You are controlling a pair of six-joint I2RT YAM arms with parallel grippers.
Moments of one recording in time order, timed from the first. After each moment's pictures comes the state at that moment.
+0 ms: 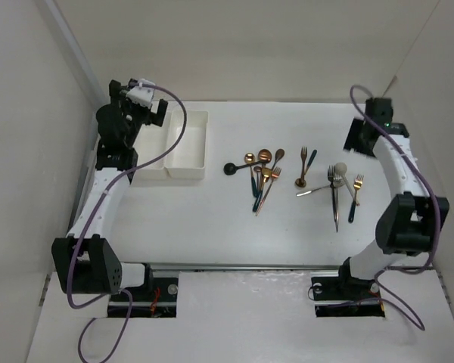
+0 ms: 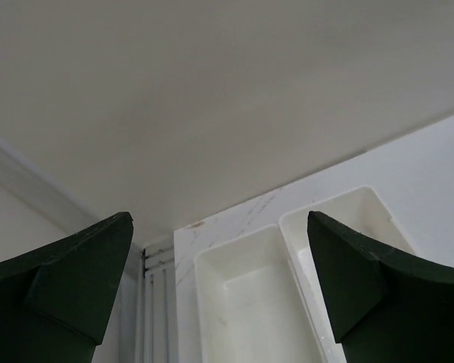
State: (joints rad) left arm -0.01 1.29 1.06 0.35 0.25 0.33; right arm -0.11 1.56 1.53 -0.72 0.26 0.19
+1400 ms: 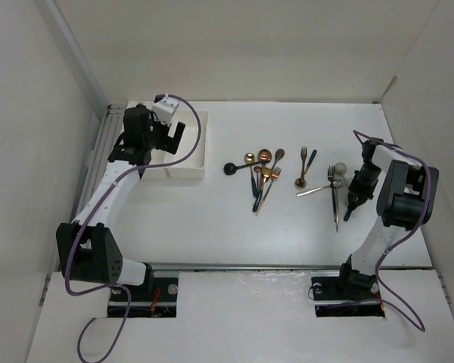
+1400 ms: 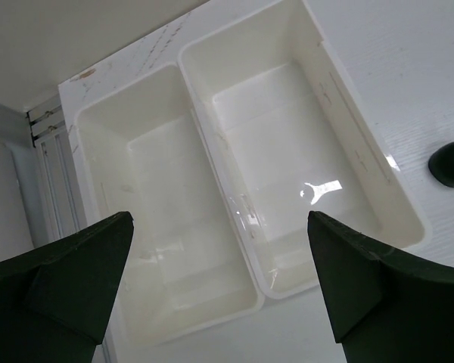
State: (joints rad) left arm -0.14 1.39 1.15 -0.21 0.08 0.33; right arm -0.28 1.89 1.24 -0.96 0.10 0.31
